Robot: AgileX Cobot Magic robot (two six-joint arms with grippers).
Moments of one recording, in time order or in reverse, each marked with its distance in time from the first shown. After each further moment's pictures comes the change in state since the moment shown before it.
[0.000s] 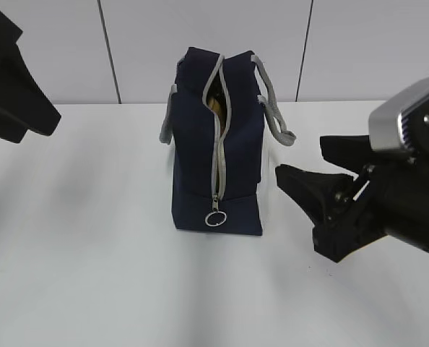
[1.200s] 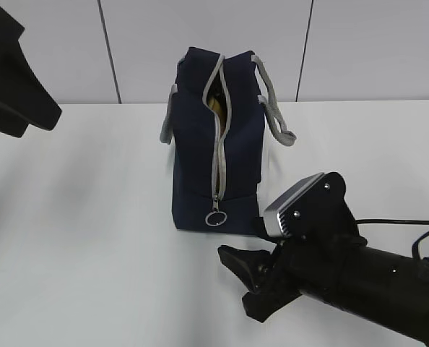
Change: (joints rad) left arm 0.000 -0.001 0.000 0.007 -0.027 0.000; right arm 0.002 0.550 0.016 -0.294 -0.410 0.286
